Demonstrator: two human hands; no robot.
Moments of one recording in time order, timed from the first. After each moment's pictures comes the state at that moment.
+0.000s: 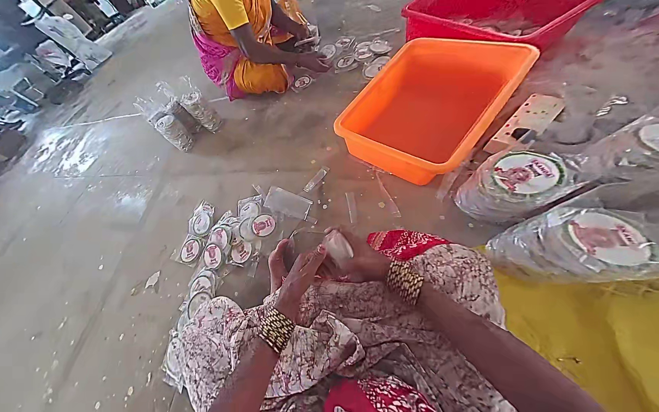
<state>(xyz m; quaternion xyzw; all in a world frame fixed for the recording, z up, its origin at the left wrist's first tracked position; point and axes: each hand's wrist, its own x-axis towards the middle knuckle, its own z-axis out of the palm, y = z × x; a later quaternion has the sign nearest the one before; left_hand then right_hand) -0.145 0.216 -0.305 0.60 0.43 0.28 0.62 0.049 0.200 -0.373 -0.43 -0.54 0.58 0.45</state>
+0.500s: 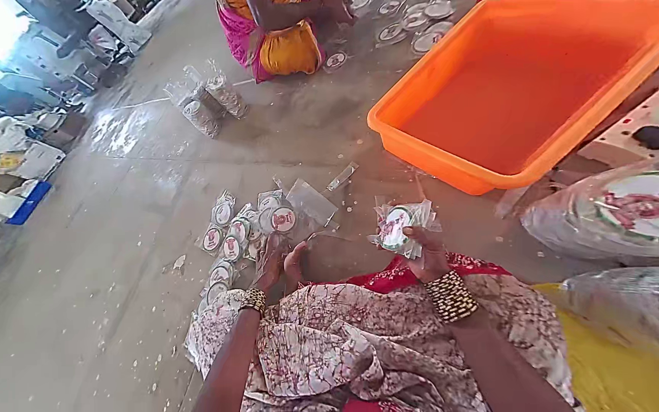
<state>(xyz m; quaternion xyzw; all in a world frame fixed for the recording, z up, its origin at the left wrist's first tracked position) -0.280 0.315 -0.423 0.75 0.61 0.01 0.26 0.092 0.220 -0.382 -0.40 -0.10 0.61 0.68</state>
